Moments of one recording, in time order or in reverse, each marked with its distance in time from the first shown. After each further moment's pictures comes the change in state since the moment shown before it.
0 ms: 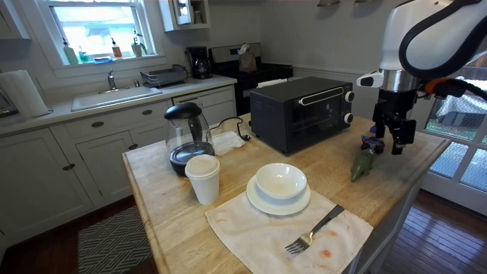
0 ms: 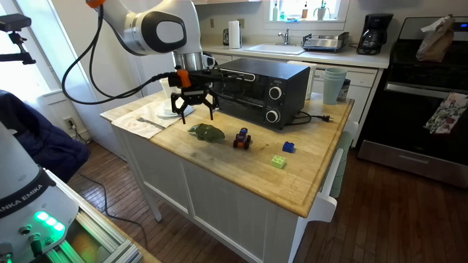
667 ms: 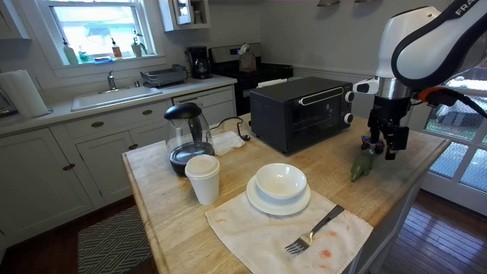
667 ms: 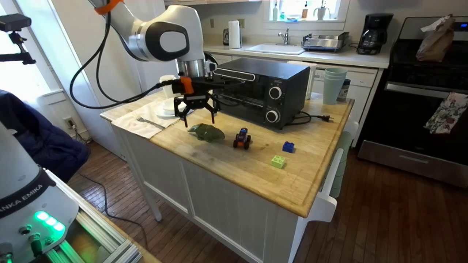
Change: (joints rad) arm -0.005 0.057 0.008 0.011 0.049 0.056 -0.034
